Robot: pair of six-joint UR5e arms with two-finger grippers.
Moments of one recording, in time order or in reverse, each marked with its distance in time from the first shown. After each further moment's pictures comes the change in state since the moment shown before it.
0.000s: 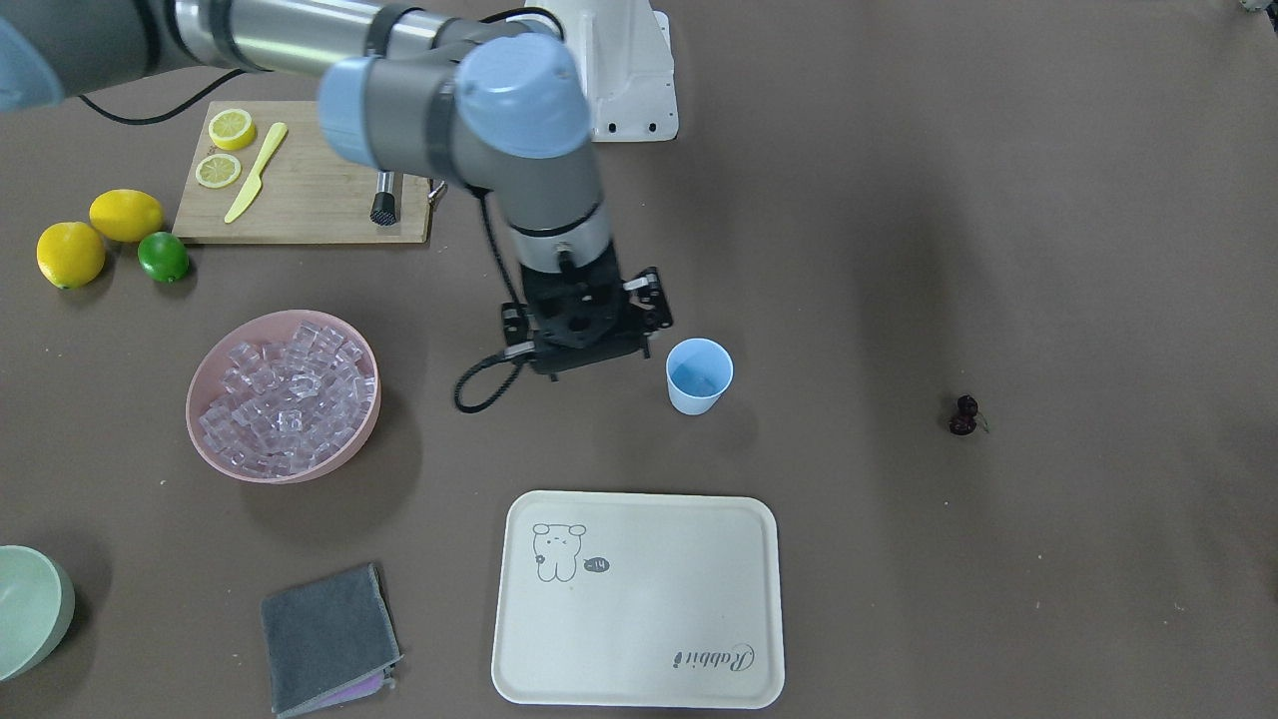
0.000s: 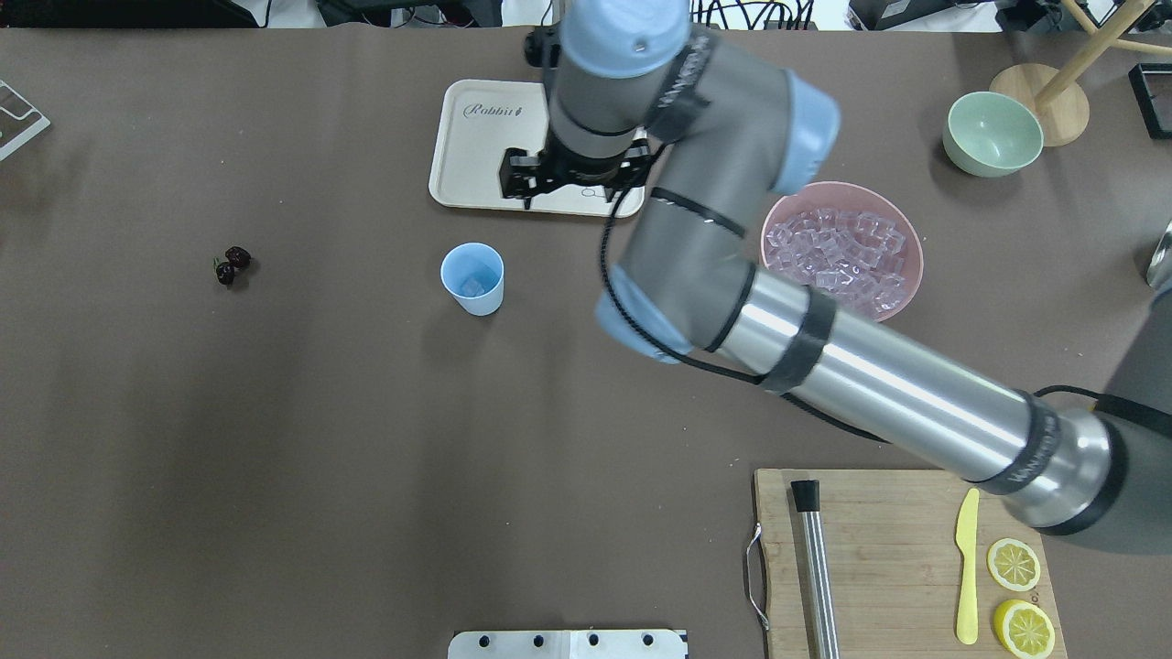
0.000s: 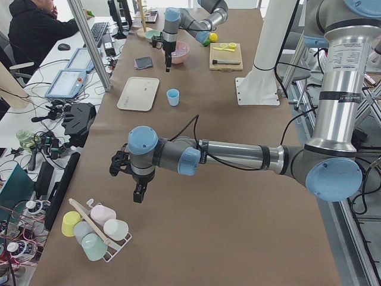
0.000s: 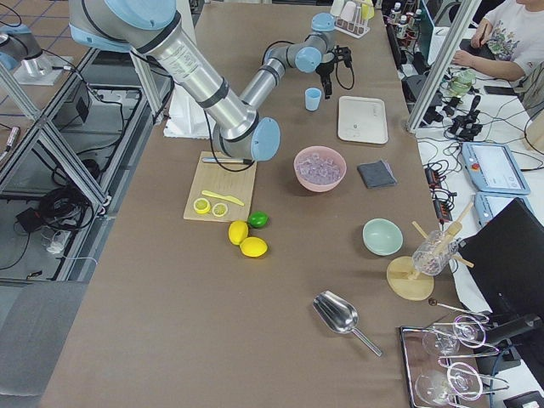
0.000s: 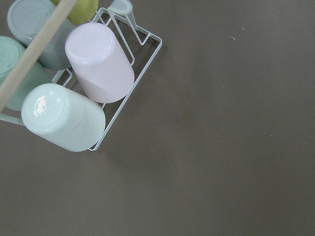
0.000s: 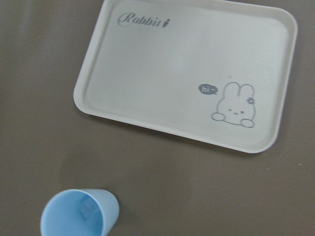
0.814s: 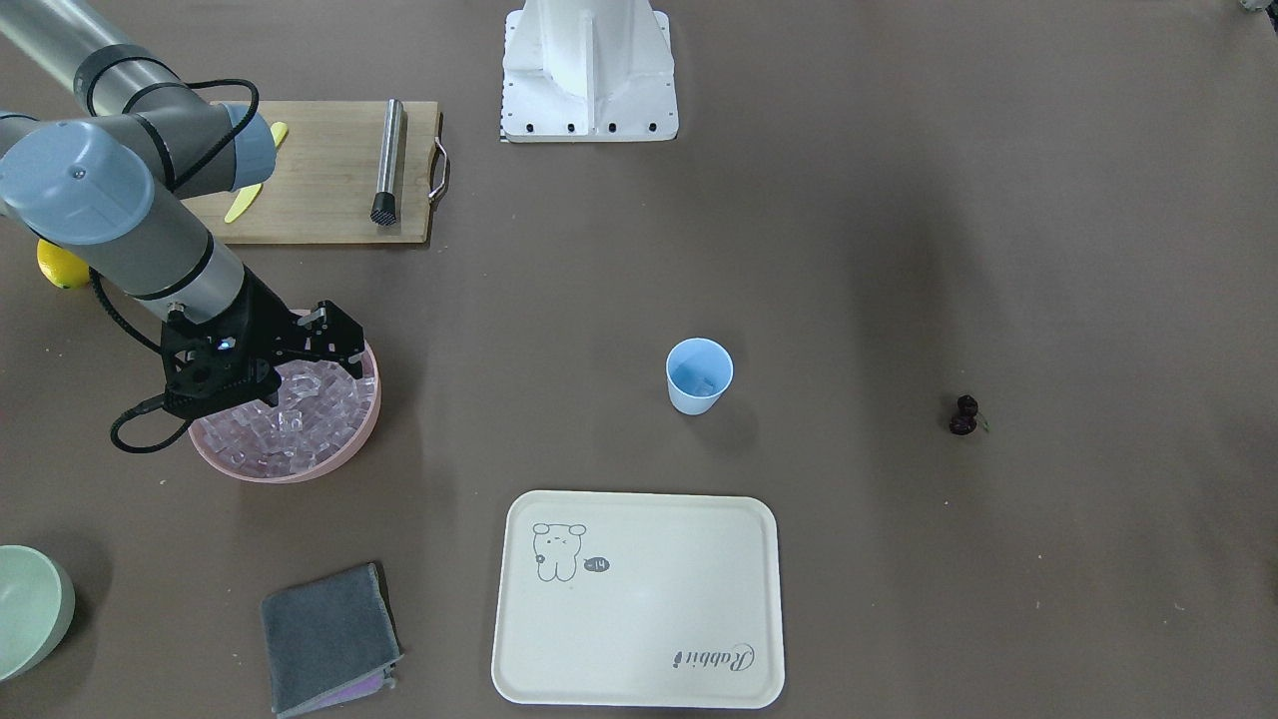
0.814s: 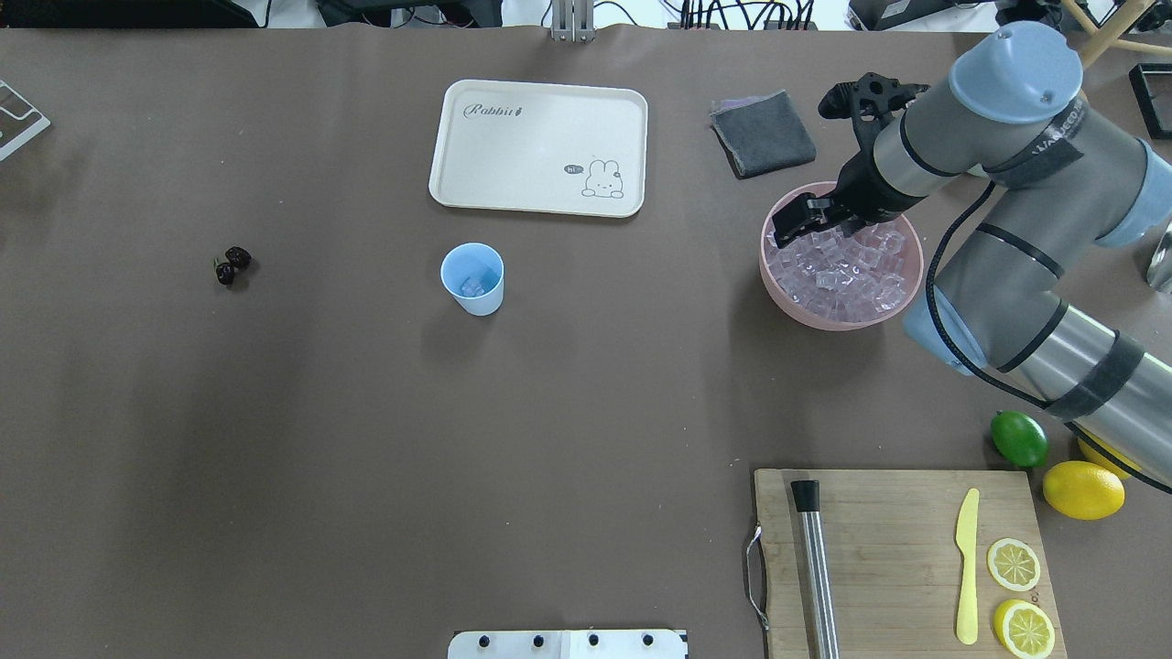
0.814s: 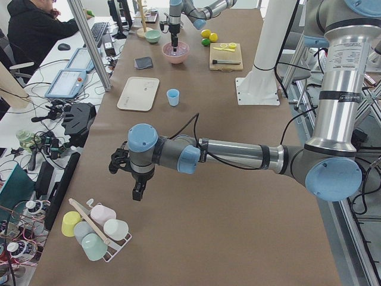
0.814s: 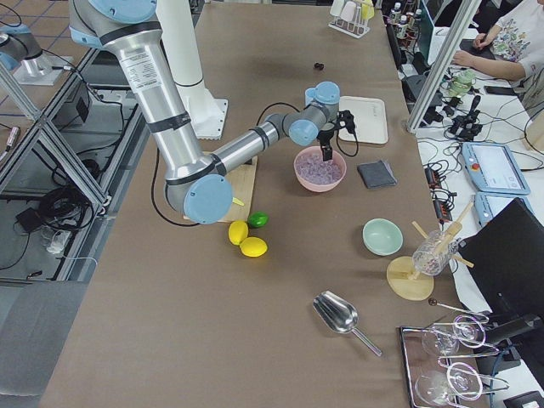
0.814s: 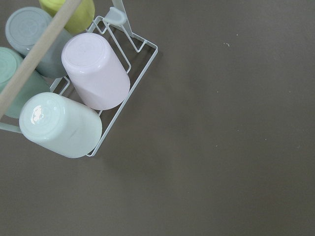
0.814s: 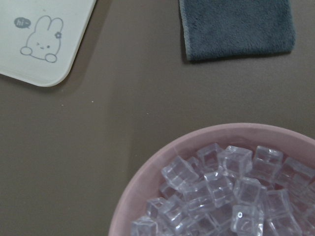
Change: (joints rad) left arm 0.000 -0.001 -0.006 -0.002 -0.001 0.001; right arm 0.145 -0.452 0.104 0.261 0.159 -0.159
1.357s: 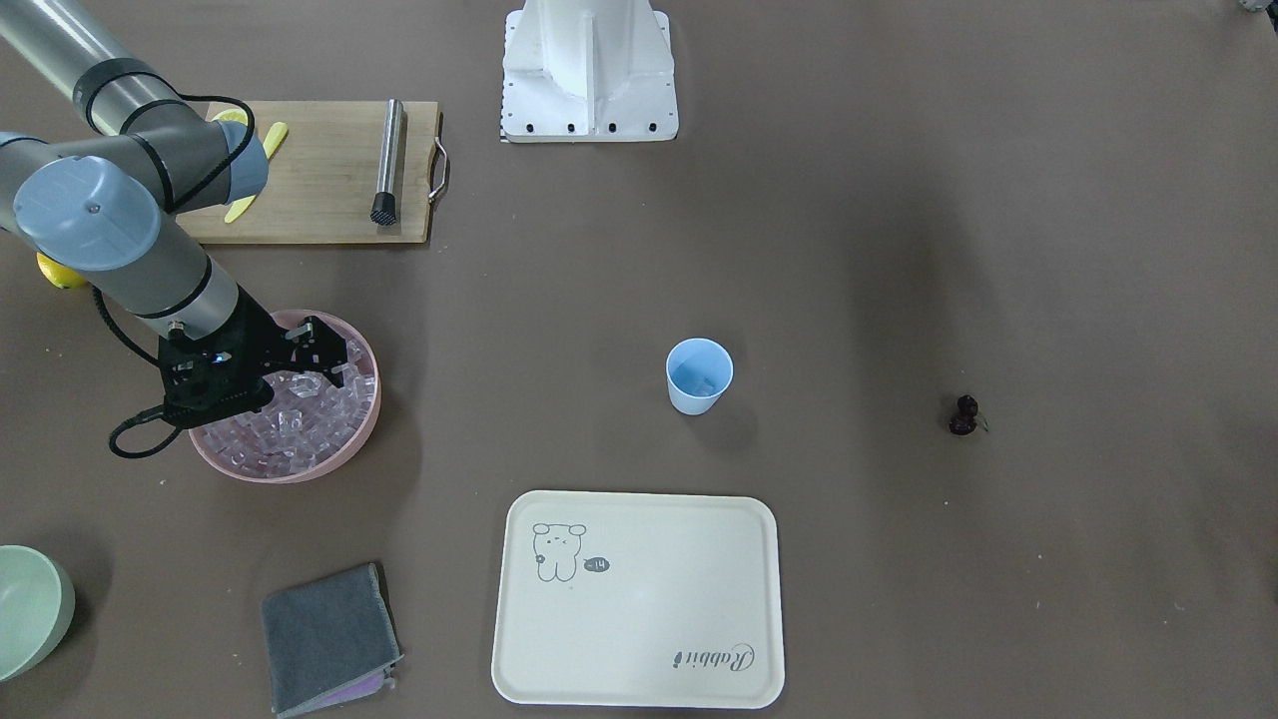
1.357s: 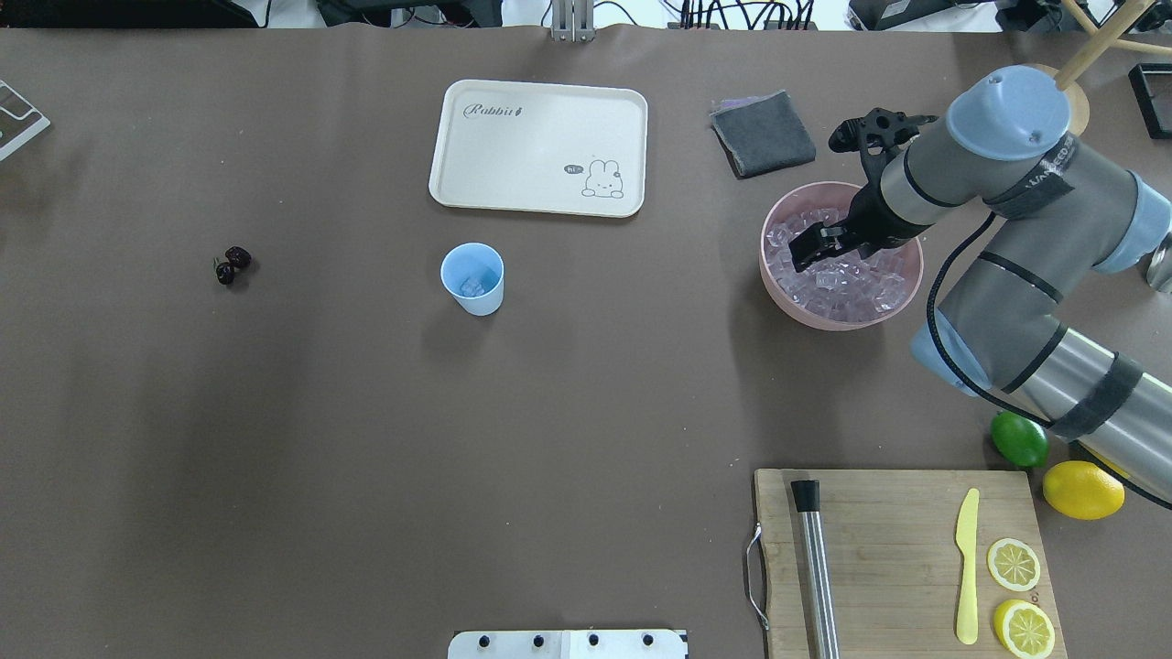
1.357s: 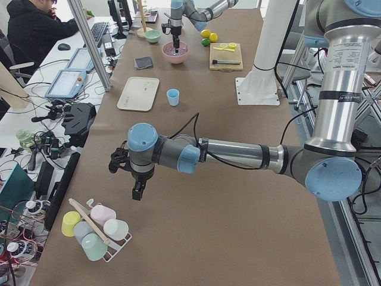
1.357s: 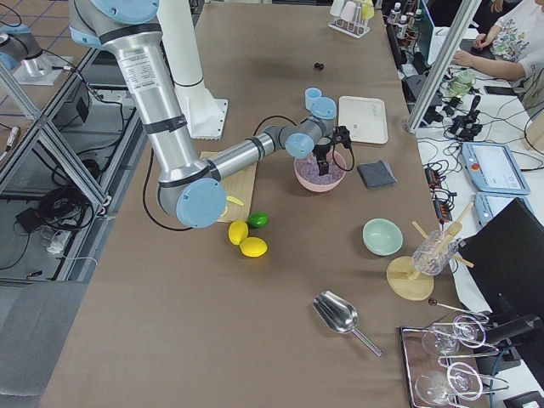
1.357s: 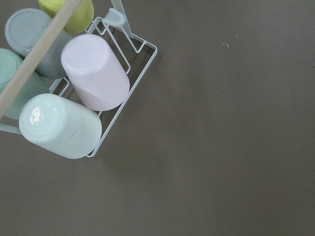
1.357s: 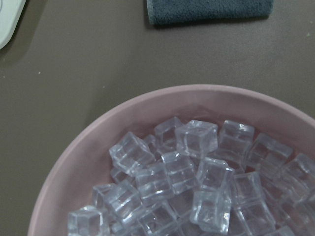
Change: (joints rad) left arm 0.000 -0.001 -0.011 0.000 0.000 -0.002; right arm -0.033 -0.028 -0.037 0.014 -0.046 -0.026
